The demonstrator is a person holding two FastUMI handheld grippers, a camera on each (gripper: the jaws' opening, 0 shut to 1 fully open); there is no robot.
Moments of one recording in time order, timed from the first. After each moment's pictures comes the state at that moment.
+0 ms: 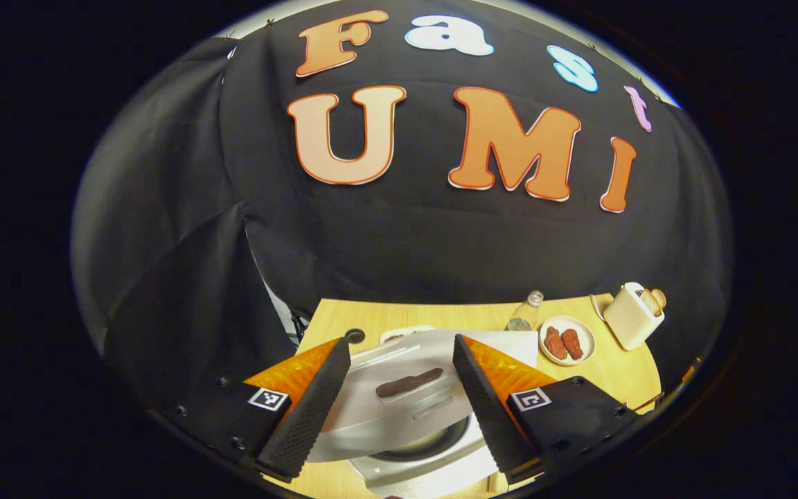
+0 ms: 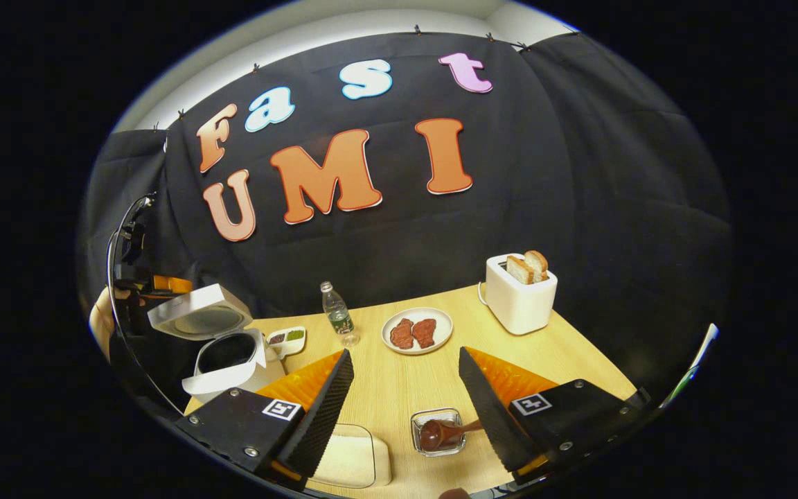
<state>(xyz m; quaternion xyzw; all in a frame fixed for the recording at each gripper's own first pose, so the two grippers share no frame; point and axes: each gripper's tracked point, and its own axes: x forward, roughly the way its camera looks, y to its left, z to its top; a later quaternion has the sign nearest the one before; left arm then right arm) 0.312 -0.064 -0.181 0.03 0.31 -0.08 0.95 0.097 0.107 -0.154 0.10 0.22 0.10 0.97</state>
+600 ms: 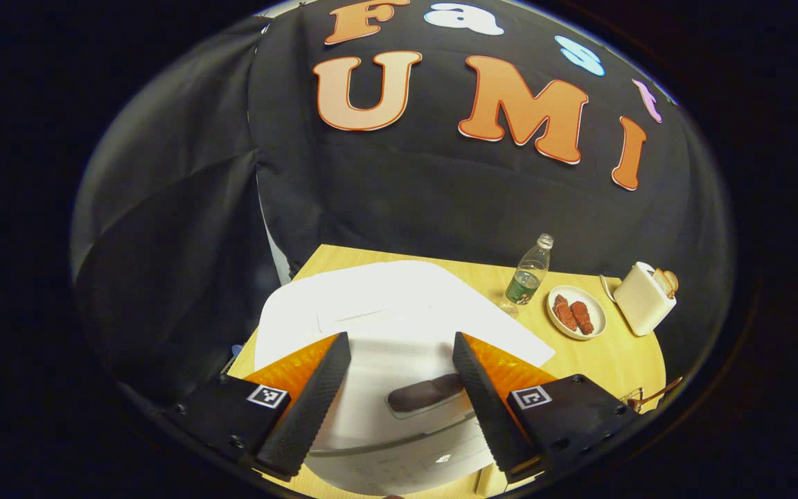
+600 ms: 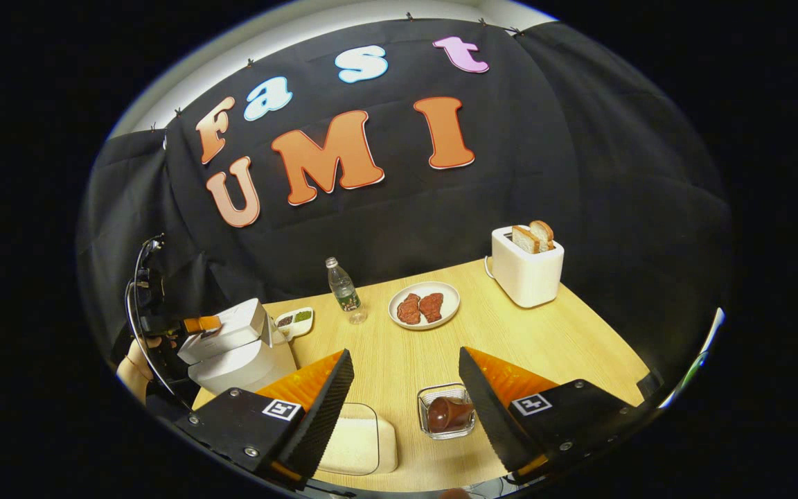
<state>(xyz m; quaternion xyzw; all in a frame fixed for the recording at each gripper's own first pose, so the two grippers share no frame) 0.266 -0.063 -0.291 0.03 0.32 -0.04 0.95 0.079 0.107 -0.186 0.11 0.25 0.10 0.95</state>
